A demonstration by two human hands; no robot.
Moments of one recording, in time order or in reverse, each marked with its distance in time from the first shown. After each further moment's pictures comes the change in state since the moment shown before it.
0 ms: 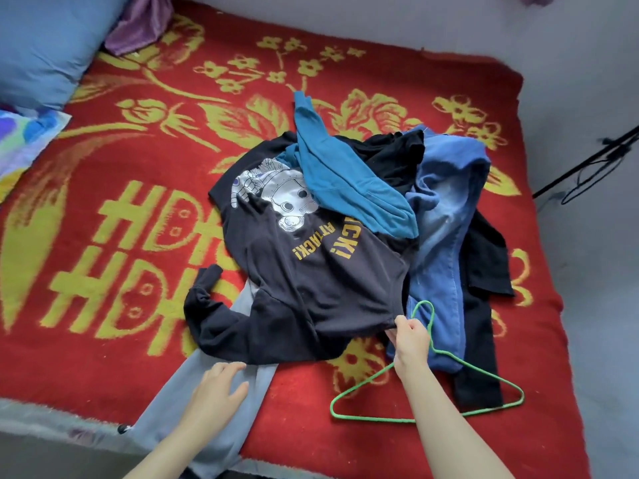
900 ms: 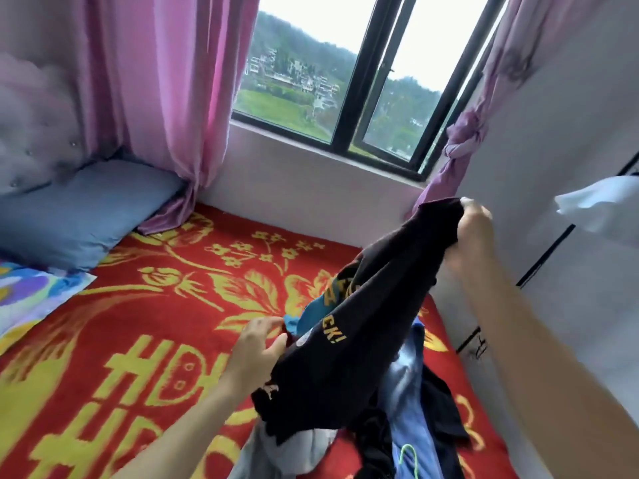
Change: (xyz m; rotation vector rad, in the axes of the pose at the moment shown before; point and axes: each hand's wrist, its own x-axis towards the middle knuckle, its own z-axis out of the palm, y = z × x) left_hand -0.017 0.099 -0.267 -0.462 0.484 0.671; right_hand -0.304 -0.403 0.051 0.508 -0.249 -0.757
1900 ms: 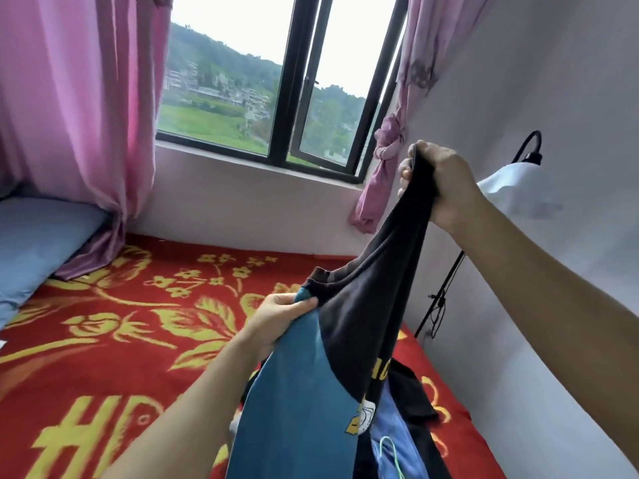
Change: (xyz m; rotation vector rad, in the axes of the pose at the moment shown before) left_hand 0.058 0.099 0.014 -0.800 -0.507 -0.192; right_hand -0.033 -0.095 0.010 -0.073 -0.351 -0.045
